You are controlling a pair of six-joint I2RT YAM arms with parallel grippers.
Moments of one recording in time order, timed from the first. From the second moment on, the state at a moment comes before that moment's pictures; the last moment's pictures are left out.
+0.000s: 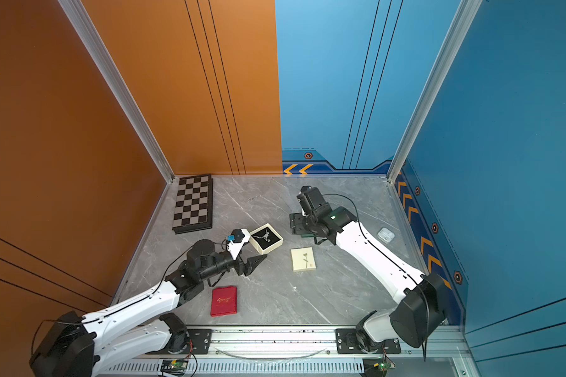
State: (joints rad) left arm -0.65 1.02 0.42 0.37 0.31 0.02; right arm 0.61 1.42 1.35 -0.78 0.05 0.39
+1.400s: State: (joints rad) left arm -0.65 1.02 0.42 0.36 0.30 0.00; right arm 0.72 1.56 1.41 -0.78 -0.20 0.33
